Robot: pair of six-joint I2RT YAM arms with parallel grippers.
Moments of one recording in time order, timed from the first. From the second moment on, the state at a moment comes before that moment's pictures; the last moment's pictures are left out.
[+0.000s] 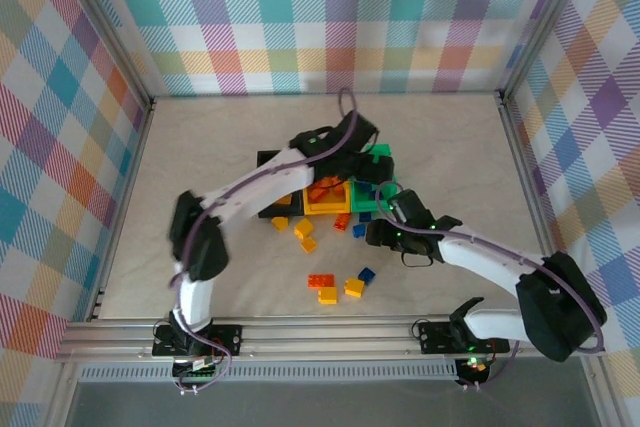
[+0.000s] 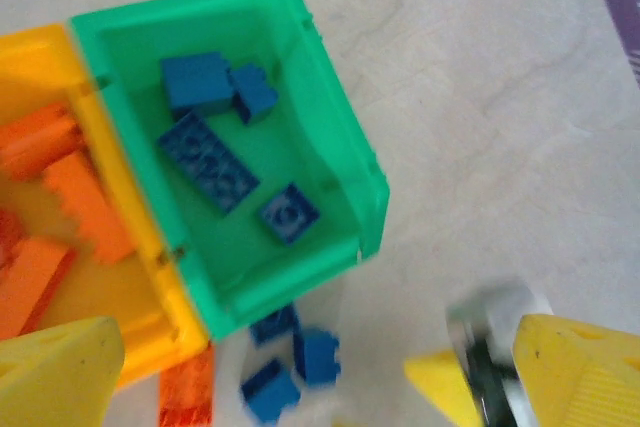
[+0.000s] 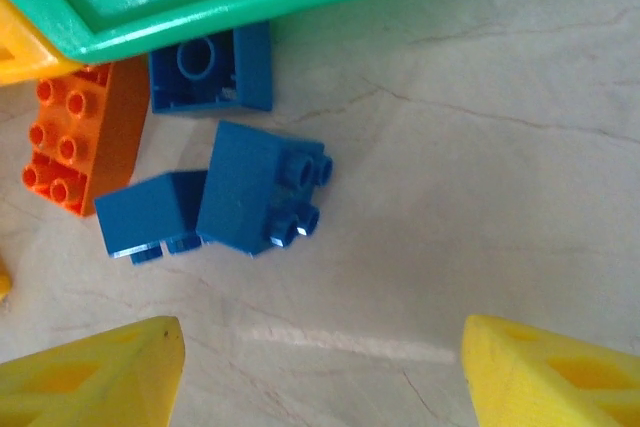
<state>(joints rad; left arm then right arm) -0.85 1.87 1.77 -0.77 -0.05 -0.56 0.61 1.28 0.60 -0.35 -0.04 0.71</state>
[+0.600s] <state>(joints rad) -0.80 1.13 0.87 -0.60 -0.13 -0.72 0.61 1.48 0.73 -0.32 0.03 0.75</state>
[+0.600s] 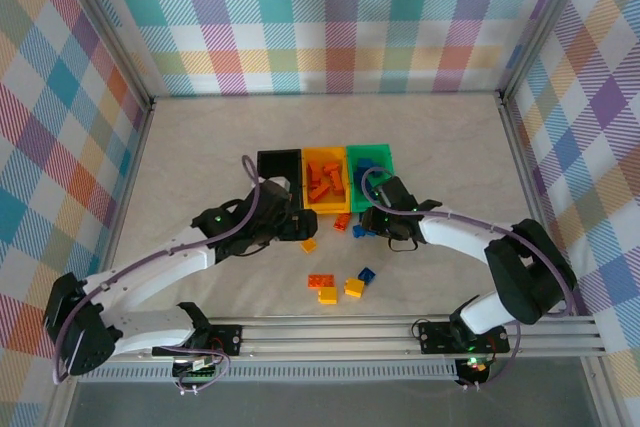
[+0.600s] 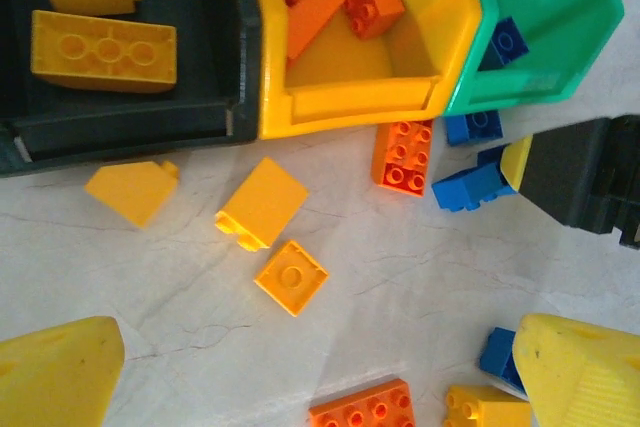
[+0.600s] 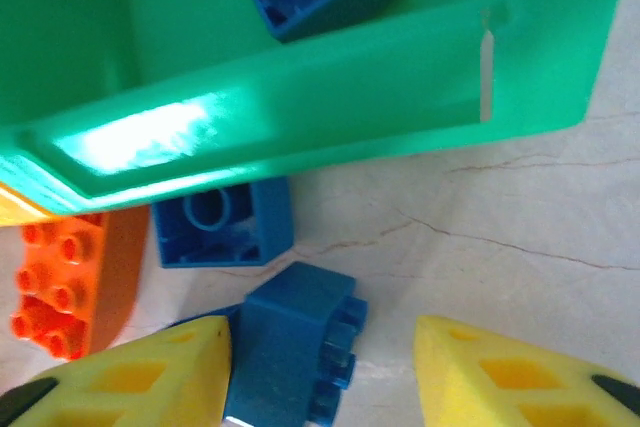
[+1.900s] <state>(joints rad) -0.68 1.07 0.75 -0.62 -0.09 -0.74 0.51 1.59 1.13 -0.44 0.00 0.52</state>
